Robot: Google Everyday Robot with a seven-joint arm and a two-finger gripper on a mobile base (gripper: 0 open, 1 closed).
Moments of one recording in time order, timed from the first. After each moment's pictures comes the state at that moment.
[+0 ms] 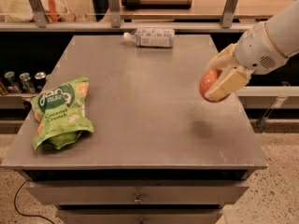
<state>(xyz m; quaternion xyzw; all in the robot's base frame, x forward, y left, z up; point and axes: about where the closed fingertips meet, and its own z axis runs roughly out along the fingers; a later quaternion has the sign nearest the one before) 0.519 -0.175 0.925 -0.61 0.73 0.12 0.30</state>
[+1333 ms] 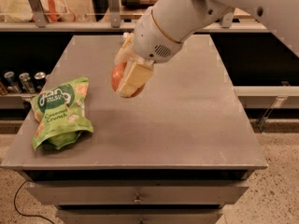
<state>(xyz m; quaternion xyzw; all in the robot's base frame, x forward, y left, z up) 0.509 0.040 0.955 -0.71 0.61 0.15 0.31</state>
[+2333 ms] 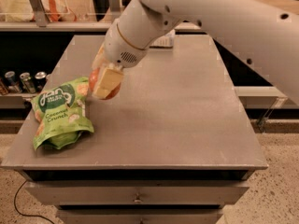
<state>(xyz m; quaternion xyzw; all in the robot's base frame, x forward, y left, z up) 0.541 0.104 0.921 -0.72 0.60 0.16 0.30</state>
